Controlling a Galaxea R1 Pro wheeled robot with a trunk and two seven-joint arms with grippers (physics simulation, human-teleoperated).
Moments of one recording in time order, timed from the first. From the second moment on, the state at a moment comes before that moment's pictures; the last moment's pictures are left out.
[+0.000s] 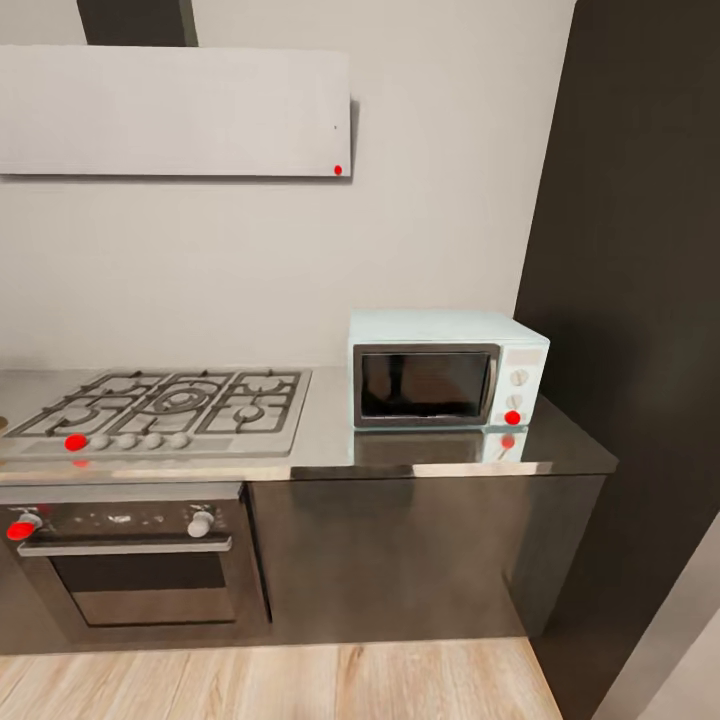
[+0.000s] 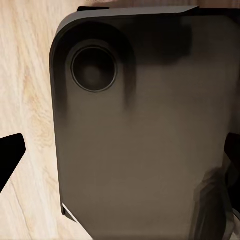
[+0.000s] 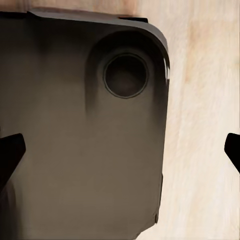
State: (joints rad) left arm 0.00 -0.02 0.01 -0.04 0.01 -0.02 0.00; right arm 0.00 -0.01 0.00 0.00 0.03 -0.10 0.00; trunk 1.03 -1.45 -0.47
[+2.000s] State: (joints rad) left arm 0.00 -0.02 0.00 -0.04 0.15 -0.02 0.01; right arm -0.73 -0.08 -0.09 -1.36 0.01 0.76 0.13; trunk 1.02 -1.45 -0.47
